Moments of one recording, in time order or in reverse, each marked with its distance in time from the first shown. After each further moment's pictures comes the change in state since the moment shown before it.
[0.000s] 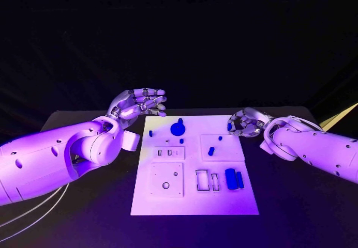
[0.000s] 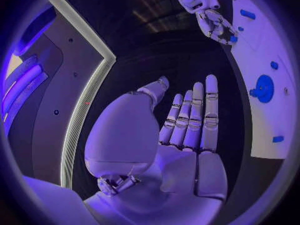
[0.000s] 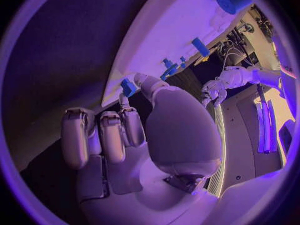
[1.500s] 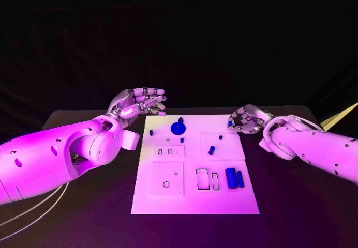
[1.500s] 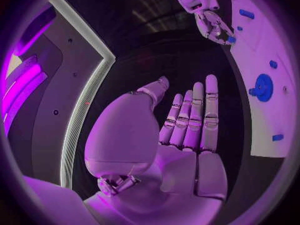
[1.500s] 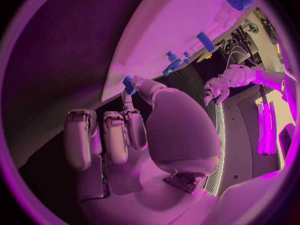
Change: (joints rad) left arm 0.000 -0.004 0.000 0.000 0.000 0.001 -0.004; left_hand 0.000 0.000 0.000 0.000 0.000 0.000 0.000 0.000 0.000 0.000 0.000 0.000 0.000 0.000 0.000 0.000 0.000 0.000 0.000 0.000 0.000 0.008; right arm 0.000 0.008 0.000 0.002 0.006 -0.065 -0.017; right_hand -0.030 0.065 0.081 -0.043 -0.063 0.076 -0.048 0.065 0.032 0.041 -0.048 0.028 0.000 0.009 -0.052 0.000 0.000 0.000 -0.002 -0.052 0.025 0.000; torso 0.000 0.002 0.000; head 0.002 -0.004
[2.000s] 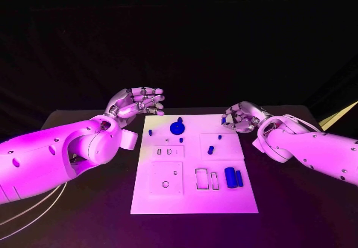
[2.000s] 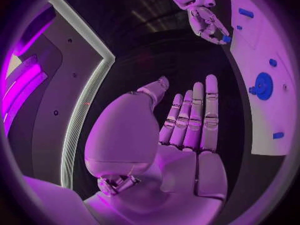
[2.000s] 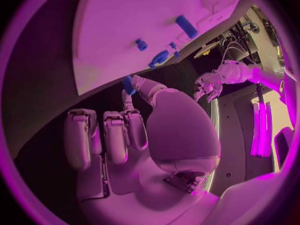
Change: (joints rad) left arm 0.000 -0.008 0.000 -0.001 0.000 -0.001 -0.001; left_hand 0.000 0.000 0.000 0.000 0.000 0.000 0.000 0.000 0.000 0.000 0.000 0.000 0.000 0.000 0.000 0.000 0.000 0.000 0.000 0.000 0.000 0.001; right arm 0.022 -0.051 0.001 0.205 -0.041 -0.109 -0.107; right_hand -0.012 0.012 0.010 -0.010 0.000 0.000 0.000 0.008 0.000 0.000 0.000 0.000 0.000 0.000 0.000 0.000 0.000 0.000 0.000 0.000 0.002 0.000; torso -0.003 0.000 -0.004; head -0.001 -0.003
